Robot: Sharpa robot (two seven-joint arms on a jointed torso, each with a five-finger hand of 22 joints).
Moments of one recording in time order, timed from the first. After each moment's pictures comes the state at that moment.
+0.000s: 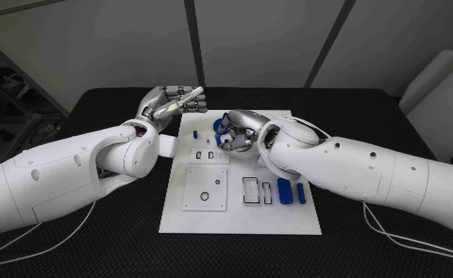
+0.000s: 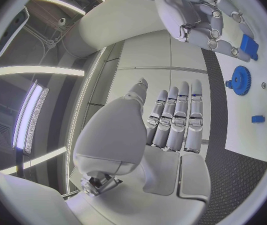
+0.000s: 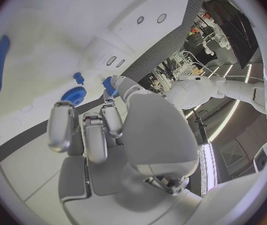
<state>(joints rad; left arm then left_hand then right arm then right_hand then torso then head) 1.14 -0.91 0.05 1.59 -0.06 -0.42 0.45 1.40 -0.04 0.08 0.13 0.16 0.96 0.22 0.08 0.07 1.07 0.16 0.09 0.07 1.09 0.12 0.13 0.14 0.19 0.91 0.23 0.37 0.15 1.19 -0.48 0.00 1.42 -1.39 -0.26 -0.23 1.40 -0.07 0.31 0.07 0.38 1.03 0.14 0.19 0.09 1.34 0.05 1.34 1.27 1.47 -0.01 1.56 1.31 0.08 1.36 0.10 1.42 1.27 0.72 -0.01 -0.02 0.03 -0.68</state>
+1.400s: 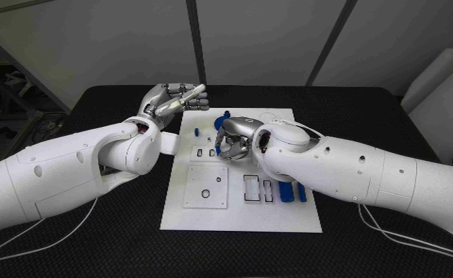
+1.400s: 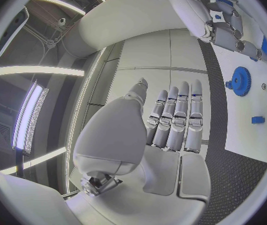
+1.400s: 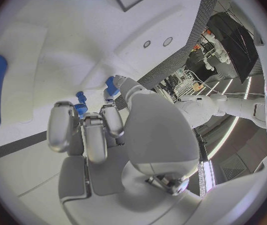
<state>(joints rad) 1.14 -0.91 0.05 1.59 -0.06 -0.42 0.45 1.40 -0.04 0.08 0.13 0.16 0.96 0.22 0.08 0.07 1.07 0.16 0.09 0.07 1.09 0.12 0.13 0.14 0.19 0.91 0.23 0.37 0.15 1.18 -0.43 -0.02 1.38 -1.50 -0.15 -0.26 1.38 -0.09 0.31 0.07 0.35 1.03 0.13 0.19 0.11 1.34 0.05 1.34 1.27 1.47 -0.01 1.56 1.31 0.08 1.36 0.10 1.42 1.26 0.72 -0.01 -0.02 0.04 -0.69</state>
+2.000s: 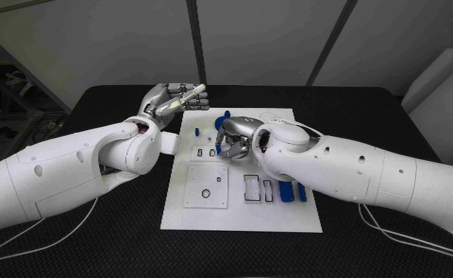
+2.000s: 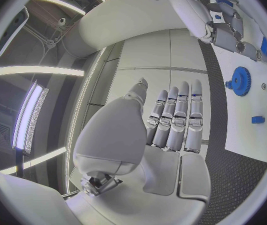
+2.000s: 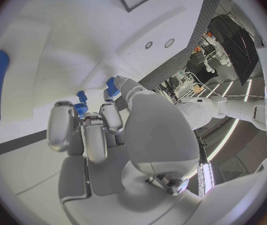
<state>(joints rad) 1.14 -0.91 0.05 1.59 -0.06 -0.42 0.45 1.40 -0.04 0.08 0.13 0.16 0.96 0.22 0.08 0.07 1.07 0.16 0.09 0.07 1.09 0.12 0.13 0.14 0.19 0.91 0.23 0.37 0.15 1.18 -0.43 -0.02 1.37 -1.52 -0.14 -0.27 1.36 -0.10 0.31 0.07 0.34 1.00 0.15 0.18 0.11 1.31 0.06 1.31 1.24 1.47 -0.01 1.56 1.31 0.08 1.36 0.10 1.42 1.26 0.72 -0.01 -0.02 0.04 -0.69</state>
